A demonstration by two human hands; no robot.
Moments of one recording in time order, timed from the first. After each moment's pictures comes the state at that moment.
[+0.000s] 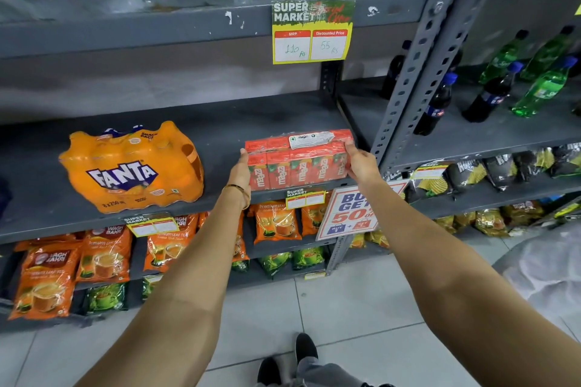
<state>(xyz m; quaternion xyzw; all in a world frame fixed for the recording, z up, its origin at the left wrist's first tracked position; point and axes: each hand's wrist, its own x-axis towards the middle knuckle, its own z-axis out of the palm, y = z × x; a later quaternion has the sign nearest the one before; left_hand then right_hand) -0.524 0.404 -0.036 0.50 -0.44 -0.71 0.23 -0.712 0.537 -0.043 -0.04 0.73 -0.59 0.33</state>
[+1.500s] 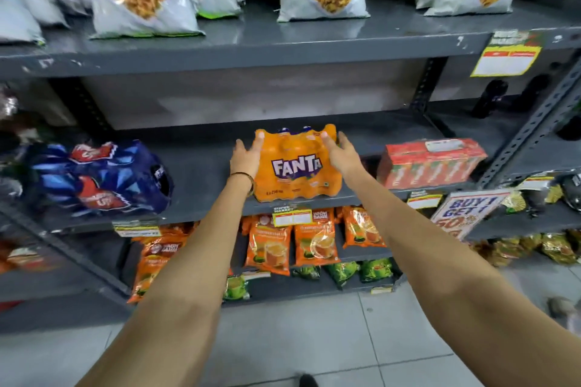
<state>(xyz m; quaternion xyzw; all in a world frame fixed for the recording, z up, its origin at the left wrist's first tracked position) -0.248 0.244 0.034 0.53 -0.65 -0.48 0.25 -0.399 0.356 0.036 -0.23 0.77 -0.51 0.29</state>
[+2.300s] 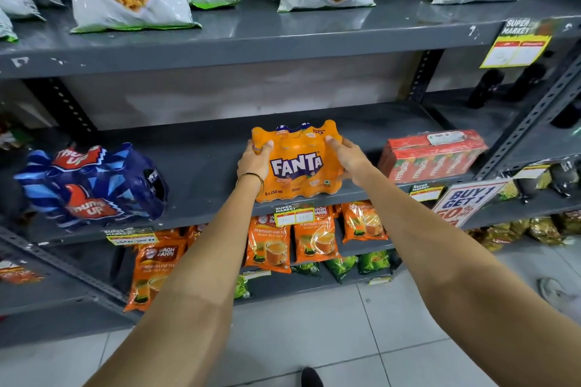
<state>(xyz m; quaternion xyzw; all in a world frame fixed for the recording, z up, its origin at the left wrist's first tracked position) -0.261 0.230 0.008 0.51 -0.68 -0.48 0.22 -0.409 0.345 0.023 -0.14 0.77 -0.51 0.36</state>
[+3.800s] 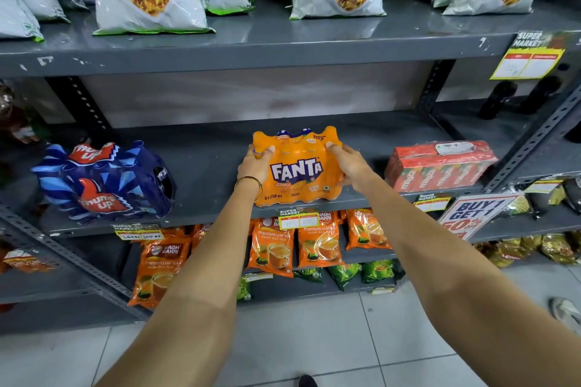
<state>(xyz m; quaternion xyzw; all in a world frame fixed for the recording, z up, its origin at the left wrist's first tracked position) -0.251 0.226 0.011 0.53 -0.66 -0.49 0.20 -0.400 0.340 0.025 -0.16 0.77 -0.50 0.36</state>
